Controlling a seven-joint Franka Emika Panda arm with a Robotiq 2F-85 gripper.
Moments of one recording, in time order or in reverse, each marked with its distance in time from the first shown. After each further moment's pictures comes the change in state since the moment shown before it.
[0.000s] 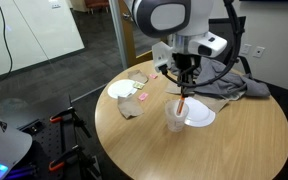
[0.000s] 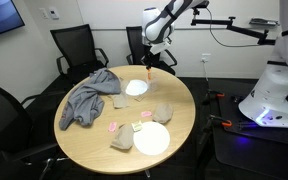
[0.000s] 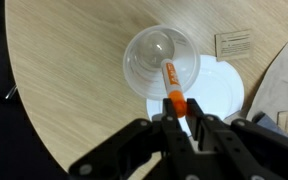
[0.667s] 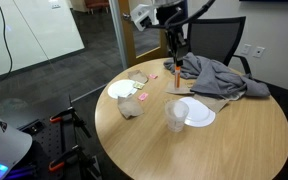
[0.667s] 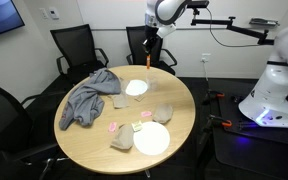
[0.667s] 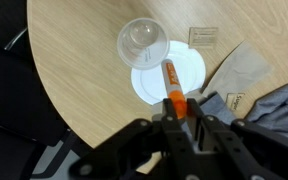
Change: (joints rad) arm 0.047 -0.306 0.015 -0.162 -0.115 -0.001 -0.026
